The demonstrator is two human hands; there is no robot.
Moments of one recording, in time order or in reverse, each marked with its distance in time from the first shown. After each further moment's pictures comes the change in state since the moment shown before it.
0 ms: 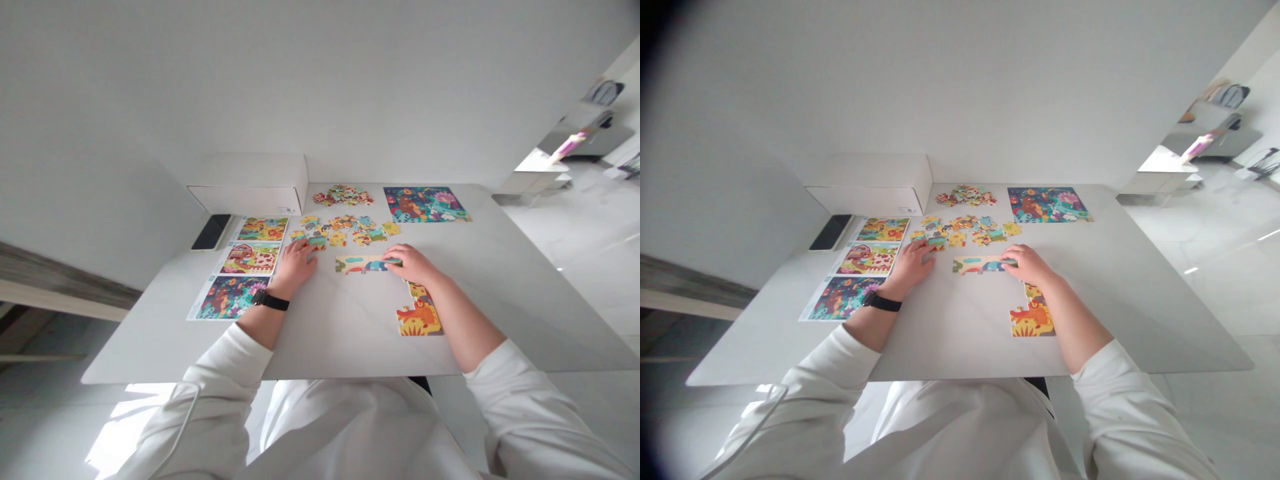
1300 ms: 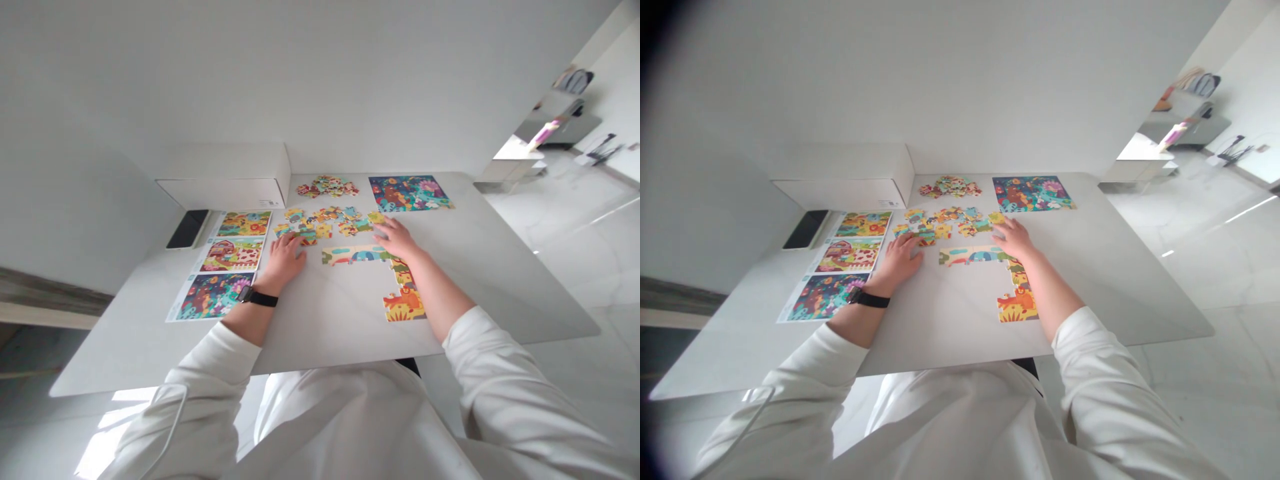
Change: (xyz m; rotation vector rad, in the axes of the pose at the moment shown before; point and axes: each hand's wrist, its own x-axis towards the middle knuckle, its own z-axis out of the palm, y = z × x) left_hand -0.003 0.010 0.002 -0.021 -0.006 0.002; right_hand 0.025 0.041 0.010 -0.195 0.071 0.381
